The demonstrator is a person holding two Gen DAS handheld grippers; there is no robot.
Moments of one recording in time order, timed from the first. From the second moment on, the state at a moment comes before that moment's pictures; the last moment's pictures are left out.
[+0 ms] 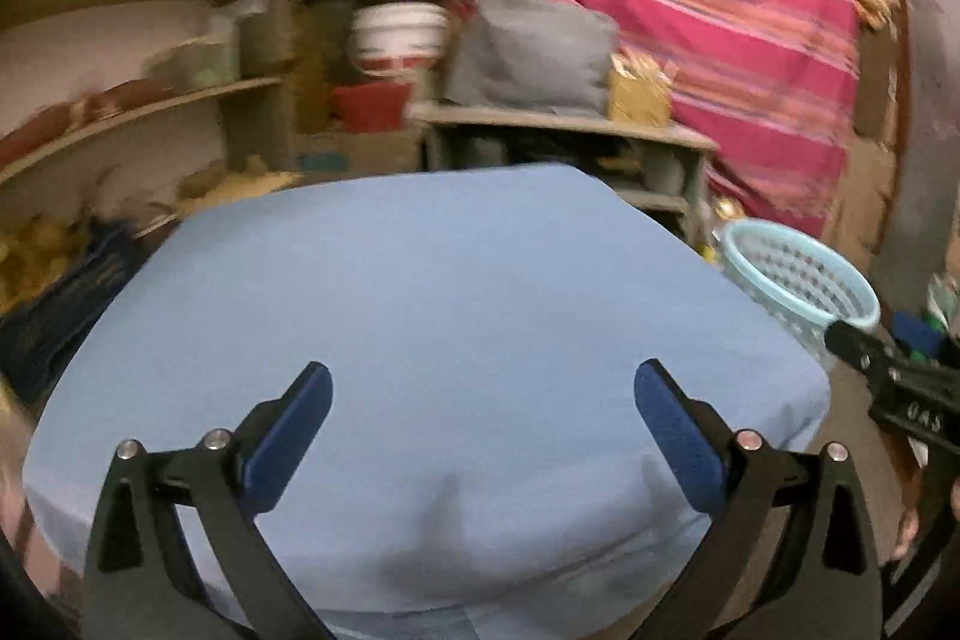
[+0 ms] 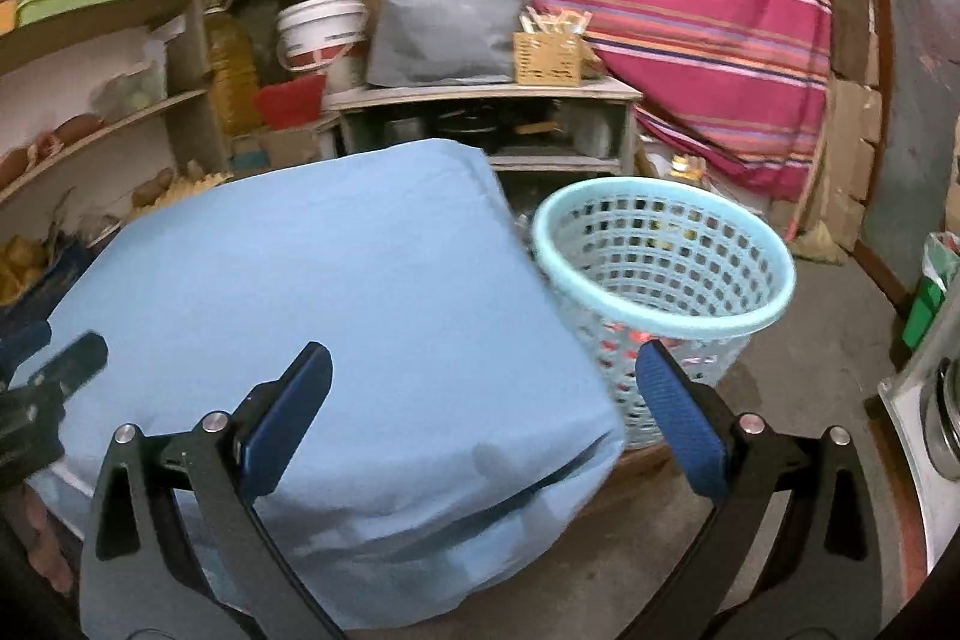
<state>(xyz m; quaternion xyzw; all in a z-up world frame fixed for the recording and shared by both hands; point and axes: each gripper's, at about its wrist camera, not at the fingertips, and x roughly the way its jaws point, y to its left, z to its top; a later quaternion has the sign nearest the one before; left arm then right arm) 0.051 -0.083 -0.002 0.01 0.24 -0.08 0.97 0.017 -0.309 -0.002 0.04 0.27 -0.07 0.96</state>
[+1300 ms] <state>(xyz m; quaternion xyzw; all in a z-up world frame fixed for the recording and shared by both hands) 0.001 -0.048 -0.026 0.01 0.20 -0.06 0.98 -0.027 -0.239 -0.019 0.00 0.19 -0.04 0.98</state>
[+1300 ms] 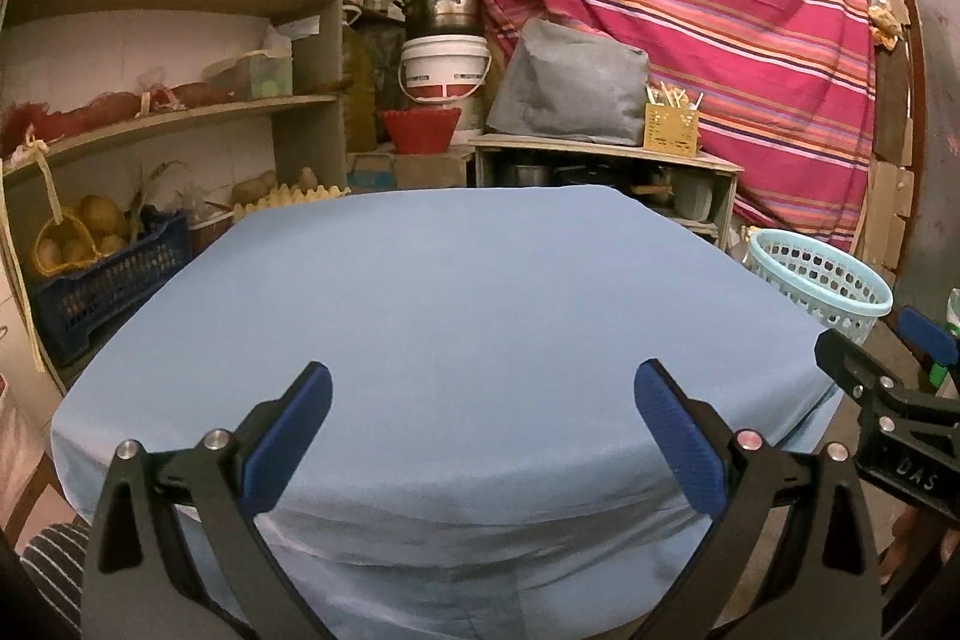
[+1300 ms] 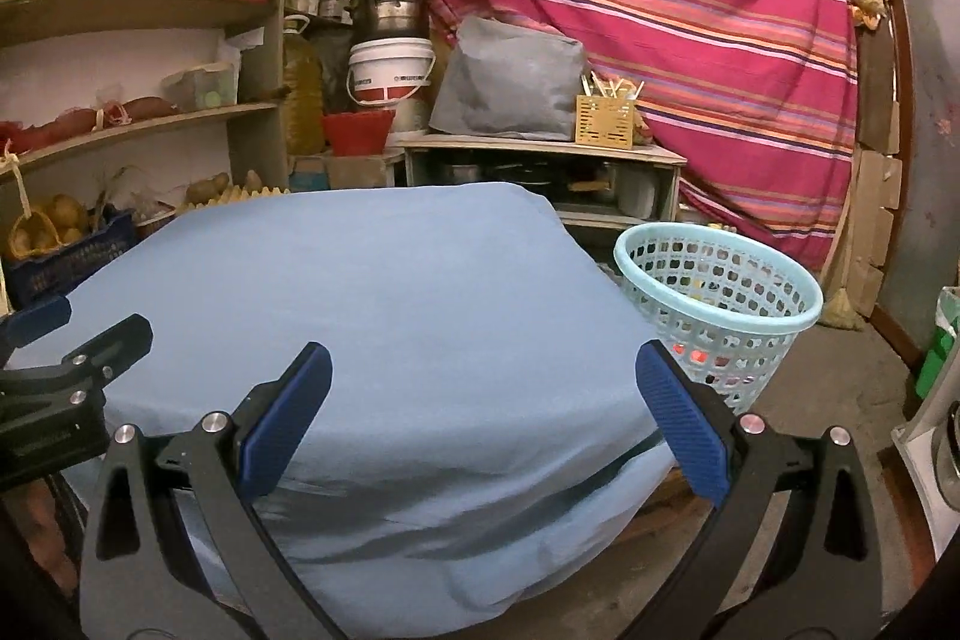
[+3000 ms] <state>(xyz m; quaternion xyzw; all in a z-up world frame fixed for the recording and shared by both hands) -0.001 -0.045 -0.028 0.03 0.18 -0.02 0.98 -0.030 -0.237 -0.022 -0.01 0.19 -0.04 0.98</state>
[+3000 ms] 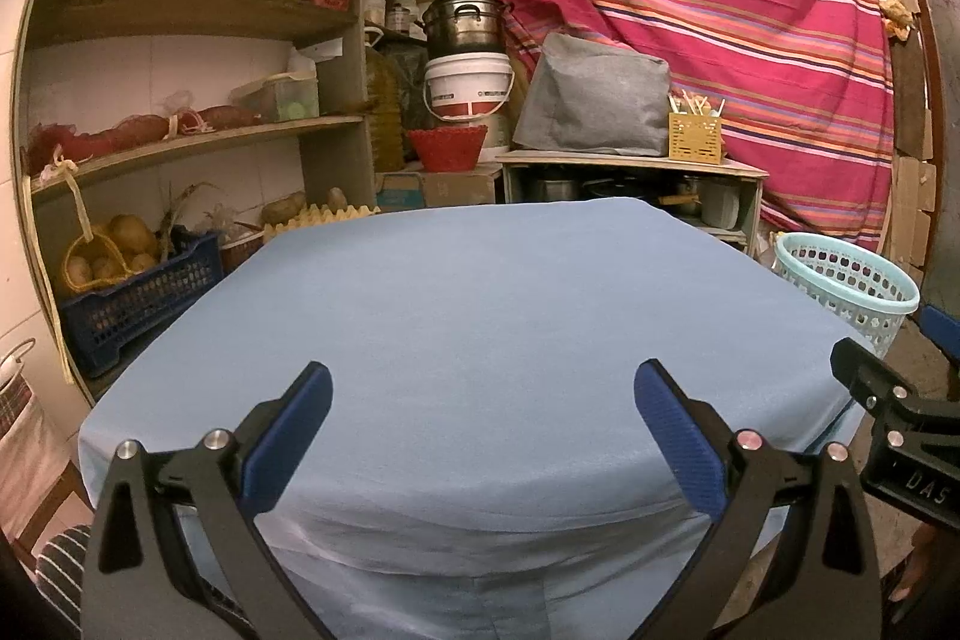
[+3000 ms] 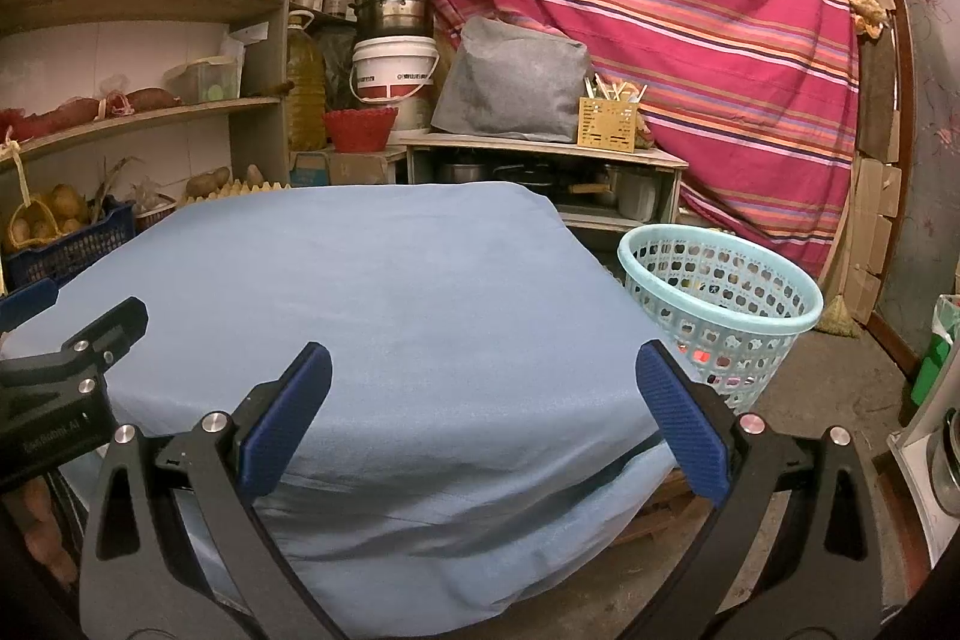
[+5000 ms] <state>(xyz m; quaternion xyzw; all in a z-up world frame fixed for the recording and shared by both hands) 0.002 -0.036 -0.021 0.03 0.17 -0.02 0.98 -0.028 -0.239 -0.025 -0.02 0.19 -0.04 0.98</state>
